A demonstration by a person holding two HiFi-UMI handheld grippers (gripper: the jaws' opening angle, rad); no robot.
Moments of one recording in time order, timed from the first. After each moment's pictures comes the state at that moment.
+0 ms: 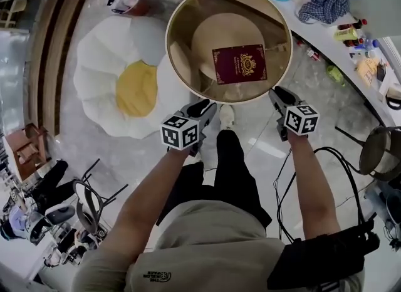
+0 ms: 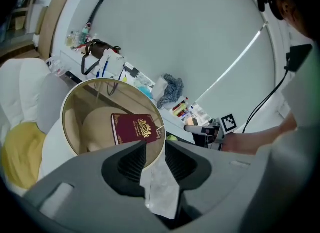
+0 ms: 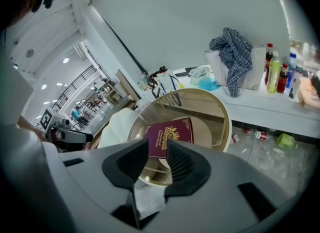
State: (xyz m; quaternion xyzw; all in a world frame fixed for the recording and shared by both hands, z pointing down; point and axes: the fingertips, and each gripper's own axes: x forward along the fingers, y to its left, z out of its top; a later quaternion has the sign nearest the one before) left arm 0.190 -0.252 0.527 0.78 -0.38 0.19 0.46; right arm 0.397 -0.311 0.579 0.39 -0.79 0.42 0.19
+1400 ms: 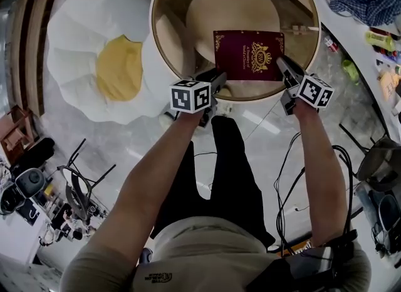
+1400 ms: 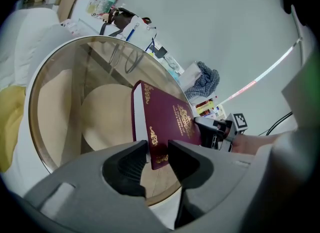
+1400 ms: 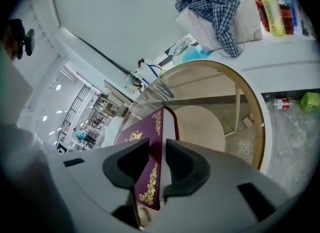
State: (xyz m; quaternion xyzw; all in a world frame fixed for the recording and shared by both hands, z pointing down) left arm 0.198 -0.324 0.735 0.70 -0.41 0.18 0.55; right arm 0.382 -0.408 0.744 0.38 -0.75 0.53 0.12
